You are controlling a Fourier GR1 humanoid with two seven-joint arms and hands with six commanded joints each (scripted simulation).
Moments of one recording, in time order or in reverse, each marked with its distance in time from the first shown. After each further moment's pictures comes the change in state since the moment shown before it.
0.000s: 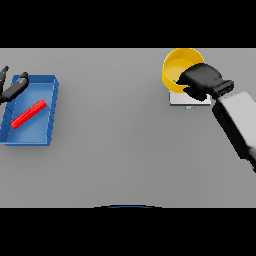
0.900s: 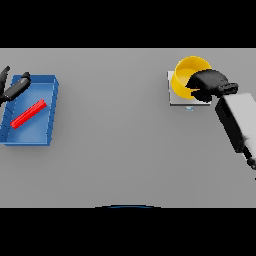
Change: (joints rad) left arm -0.012 -0.006 -0.007 0.008 -0.006 -0.011 0.016; right arm -0.066 0.061 -0.061 0.348 -0.023 -0.059 -0.048
